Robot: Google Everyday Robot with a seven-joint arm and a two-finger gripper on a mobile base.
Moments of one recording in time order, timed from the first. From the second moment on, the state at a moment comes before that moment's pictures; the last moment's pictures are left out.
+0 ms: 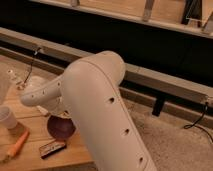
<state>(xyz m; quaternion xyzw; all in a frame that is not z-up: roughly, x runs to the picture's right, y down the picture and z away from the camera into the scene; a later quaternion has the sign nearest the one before) -0.202 0.145 0.796 -0.21 0.26 0.25 0.91</state>
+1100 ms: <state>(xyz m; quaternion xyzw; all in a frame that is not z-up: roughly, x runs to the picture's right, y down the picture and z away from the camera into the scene) -0.248 0.103 0.835 -0.18 0.26 0.24 0.92</state>
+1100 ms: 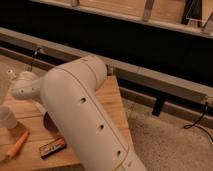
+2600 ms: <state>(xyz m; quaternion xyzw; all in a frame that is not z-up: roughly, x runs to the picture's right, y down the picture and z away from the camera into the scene) -0.182 0.019 0.898 -0.14 0.32 0.36 0.87</state>
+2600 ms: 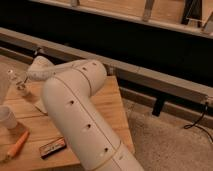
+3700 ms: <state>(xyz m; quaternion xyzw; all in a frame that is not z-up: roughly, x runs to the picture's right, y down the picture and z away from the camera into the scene) -0.120 0.022 0.894 -0.18 0.31 0.47 0.81</state>
